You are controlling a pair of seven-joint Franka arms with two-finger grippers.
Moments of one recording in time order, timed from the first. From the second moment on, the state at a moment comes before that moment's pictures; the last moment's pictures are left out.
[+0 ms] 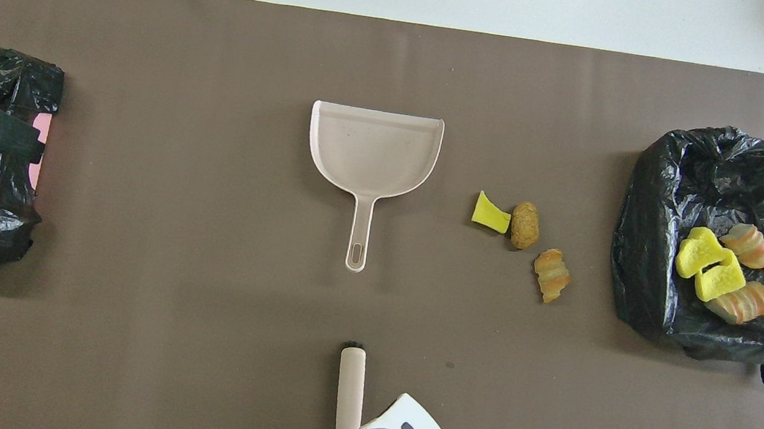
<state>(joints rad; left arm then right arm) -0.14 0.02 0.01 -1.41 -0.03 1.44 0.06 0.85 -0.19 0.10 -2.41 0.31 2.10 0.68</state>
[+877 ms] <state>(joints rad) -0.53 0.10 0.00 -1.76 -0.02 1.96 -0.27 0.96 -0.13 0.10 -2.51 0.33 2.27 0.76</state>
